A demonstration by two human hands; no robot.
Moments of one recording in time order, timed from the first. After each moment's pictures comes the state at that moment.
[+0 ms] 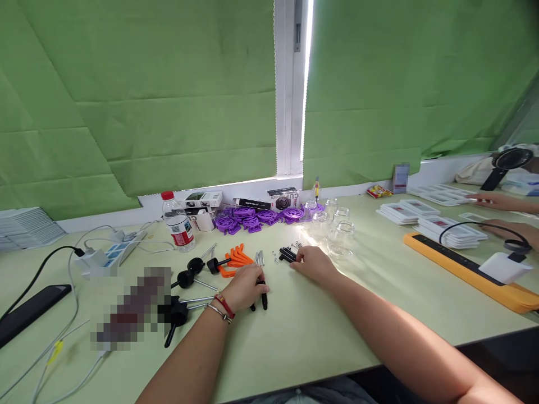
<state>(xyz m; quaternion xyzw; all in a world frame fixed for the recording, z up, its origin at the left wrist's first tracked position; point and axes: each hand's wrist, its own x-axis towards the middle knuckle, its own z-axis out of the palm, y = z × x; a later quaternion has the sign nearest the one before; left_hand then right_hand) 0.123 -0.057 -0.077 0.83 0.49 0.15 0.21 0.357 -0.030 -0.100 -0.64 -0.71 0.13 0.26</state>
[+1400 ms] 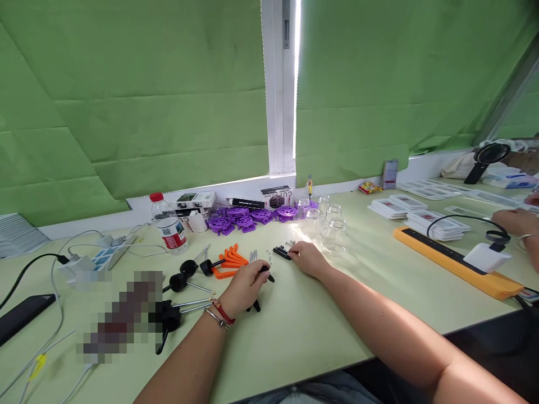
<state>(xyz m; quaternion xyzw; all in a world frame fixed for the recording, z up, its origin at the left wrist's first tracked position) 0.137 -0.066 -0.074 0.82 0.42 0.25 0.29 0.364 -0.016 -0.108 -0.61 -0.74 0.13 0.27</state>
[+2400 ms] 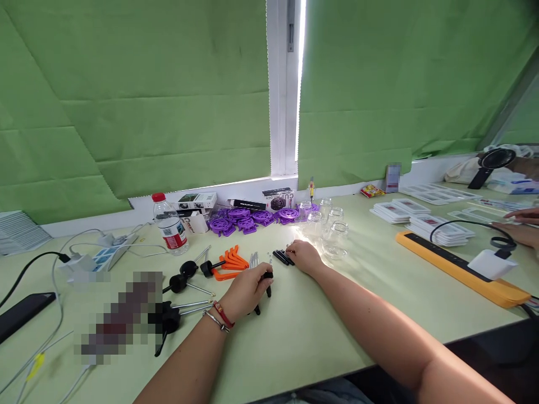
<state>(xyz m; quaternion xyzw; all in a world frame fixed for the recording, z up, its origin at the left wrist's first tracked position) 0.137 -0.068 -0.073 0.86 0.42 0.22 0.21 0.357 0.005 -0.111 -0.62 -0.74 0.10 0.24</state>
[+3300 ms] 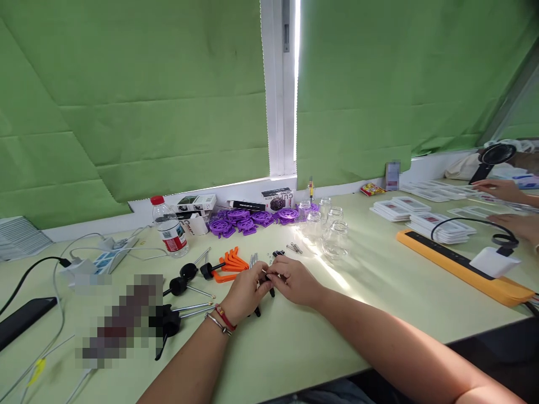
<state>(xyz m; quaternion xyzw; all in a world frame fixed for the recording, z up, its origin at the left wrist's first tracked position) 0.140 -0.068 -0.075 0.83 0.42 0.26 0.24 0.316 -0.073 -0.079 -0.36 -0.84 0.14 0.39</state>
